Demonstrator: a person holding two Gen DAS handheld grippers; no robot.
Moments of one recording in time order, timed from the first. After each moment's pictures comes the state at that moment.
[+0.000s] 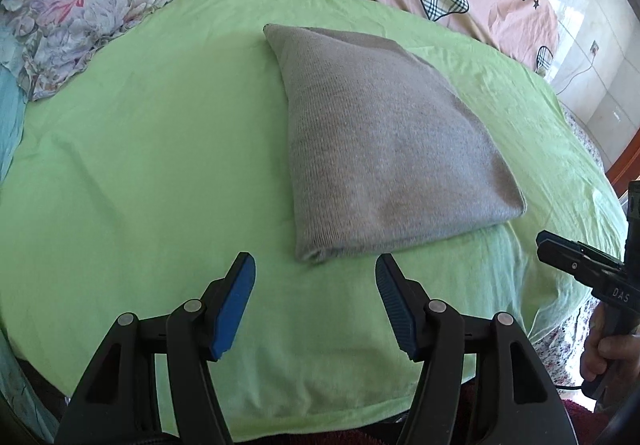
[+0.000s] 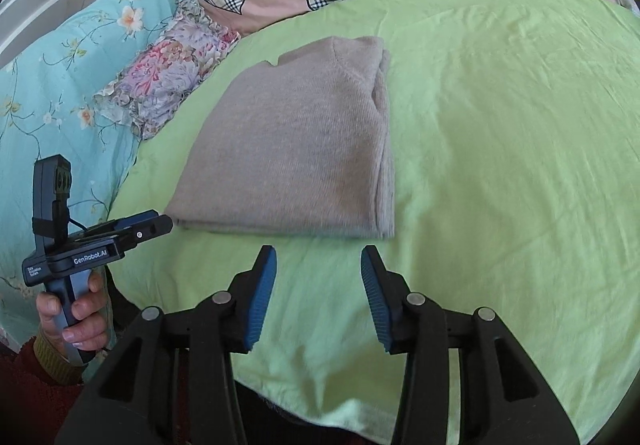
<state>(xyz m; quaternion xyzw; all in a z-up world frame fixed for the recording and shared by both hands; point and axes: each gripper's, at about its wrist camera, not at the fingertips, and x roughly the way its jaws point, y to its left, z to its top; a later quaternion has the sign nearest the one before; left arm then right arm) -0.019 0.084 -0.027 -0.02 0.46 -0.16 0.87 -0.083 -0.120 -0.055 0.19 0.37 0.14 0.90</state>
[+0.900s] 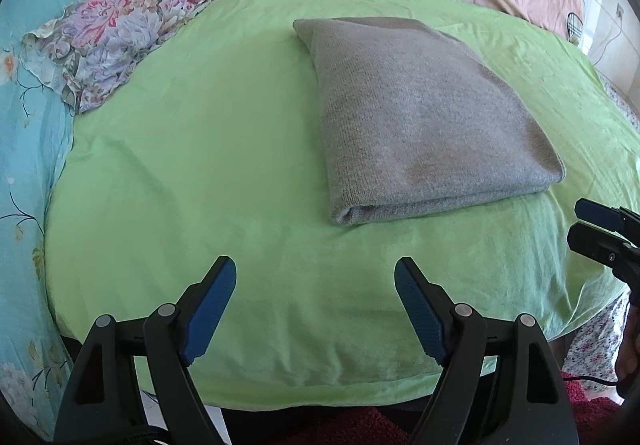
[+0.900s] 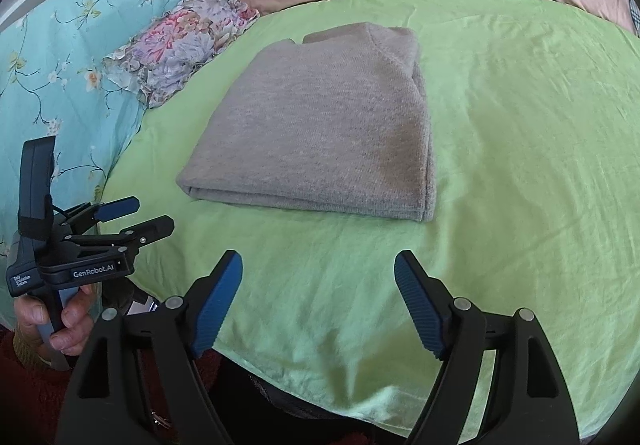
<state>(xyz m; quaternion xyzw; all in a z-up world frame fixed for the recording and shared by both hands) -0.041 0.083 -0.027 0.07 0.46 -0.08 0.88 -0.082 -0.087 -0.053 0.14 0.38 0.14 0.90</state>
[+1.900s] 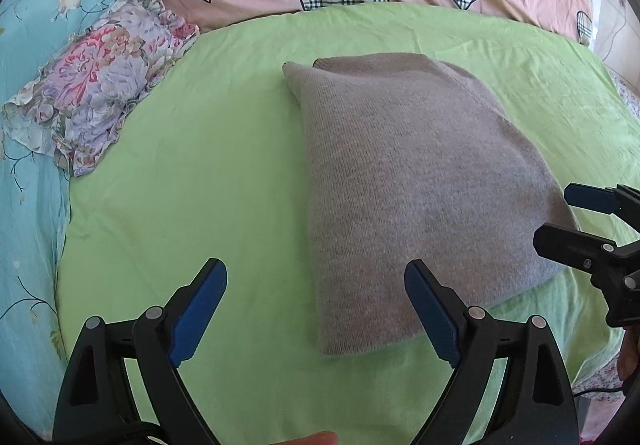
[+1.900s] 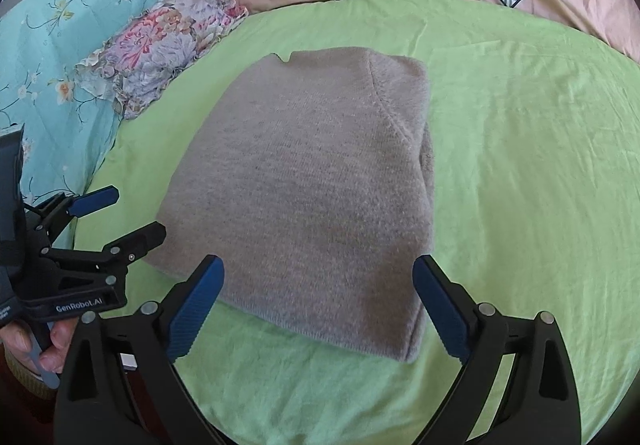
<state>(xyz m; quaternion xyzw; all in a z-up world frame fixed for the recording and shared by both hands) 0.030 0.053 -0.002 0.10 0.44 -0.06 0.89 0.010 -0.088 -0.025 0.11 0.40 0.14 0.90</state>
